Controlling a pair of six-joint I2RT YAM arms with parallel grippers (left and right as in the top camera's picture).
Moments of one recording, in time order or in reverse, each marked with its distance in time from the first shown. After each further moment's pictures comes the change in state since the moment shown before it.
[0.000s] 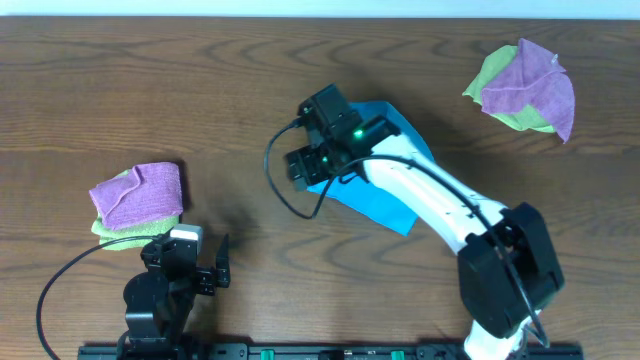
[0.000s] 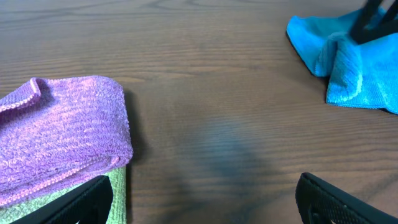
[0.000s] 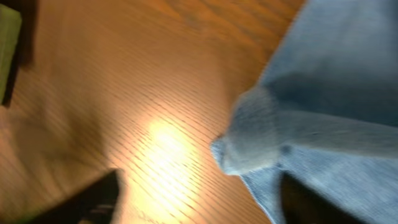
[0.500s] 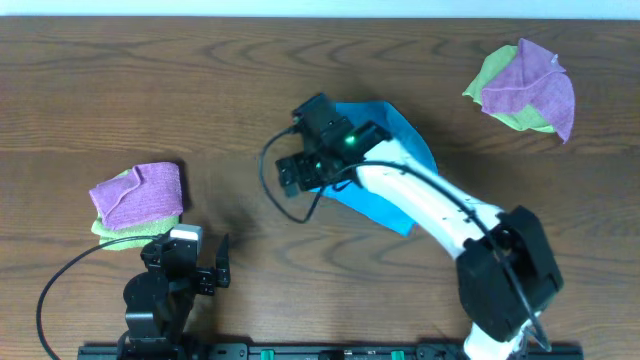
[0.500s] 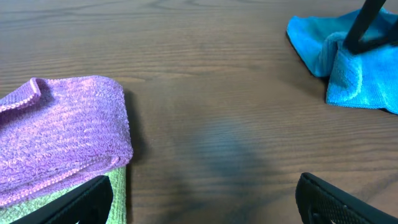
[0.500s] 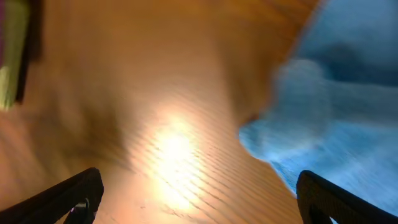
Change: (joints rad) left arm 0.000 0.000 0.000 0.000 0.000 0.000; right arm 0.005 -0.016 0.000 -0.057 0.017 0.138
